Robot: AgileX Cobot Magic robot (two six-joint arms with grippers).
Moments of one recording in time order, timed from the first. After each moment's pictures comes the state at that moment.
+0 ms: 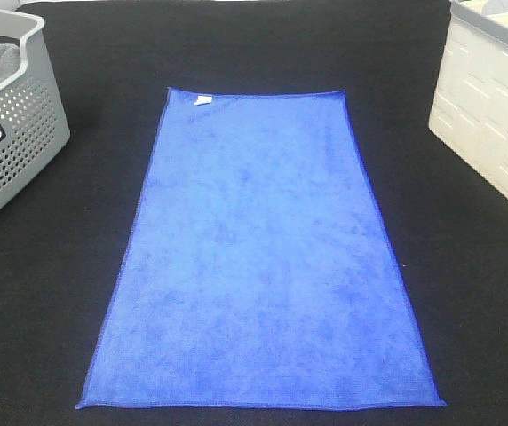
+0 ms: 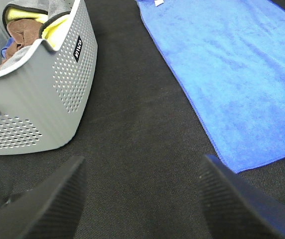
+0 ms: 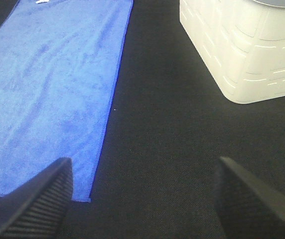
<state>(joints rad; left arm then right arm) -0.02 0.00 -0.51 -0.17 1.06 0.34 -0.01 -0.01 -0.50 0.10 1.06 -0.07</state>
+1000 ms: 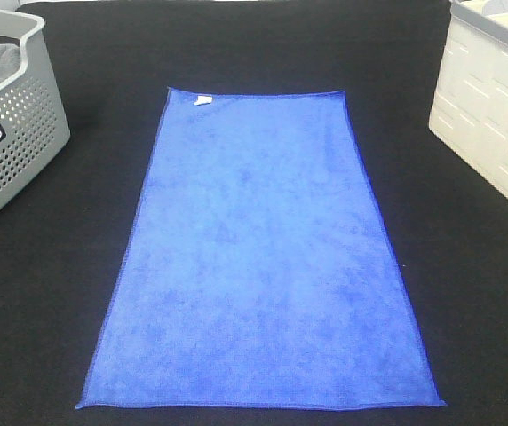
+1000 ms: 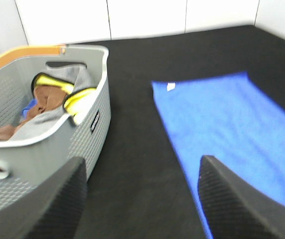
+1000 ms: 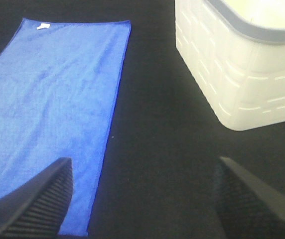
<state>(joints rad) -0.02 0.02 -0.51 -0.20 0.77 0.19 -0.01 0.09 -0.52 0.10 0.93 -0.06</state>
